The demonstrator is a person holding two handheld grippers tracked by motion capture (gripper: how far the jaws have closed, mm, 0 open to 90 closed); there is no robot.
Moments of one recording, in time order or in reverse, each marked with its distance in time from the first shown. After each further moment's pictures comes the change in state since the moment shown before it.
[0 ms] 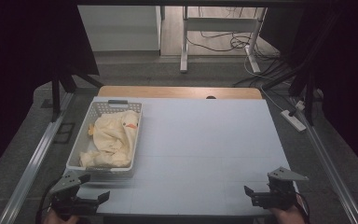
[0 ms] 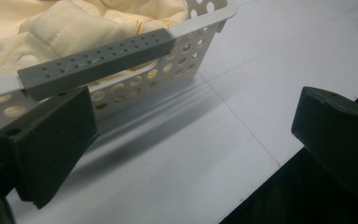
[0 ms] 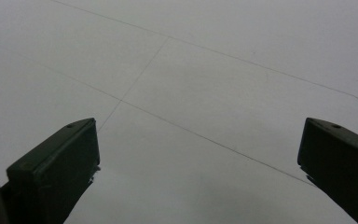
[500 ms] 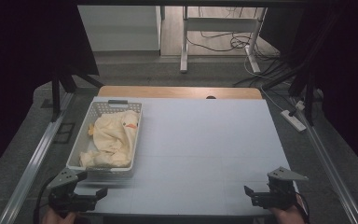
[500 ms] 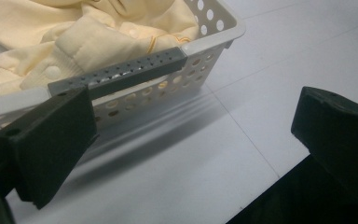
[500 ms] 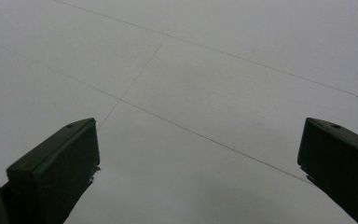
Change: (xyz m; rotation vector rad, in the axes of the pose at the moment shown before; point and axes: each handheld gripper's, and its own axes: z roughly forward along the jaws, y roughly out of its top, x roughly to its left) left arm 0.000 0.011 -0.008 -0.010 0.031 -0.034; right arm 0.000 0.000 0.001 0.004 -0.005 0.004
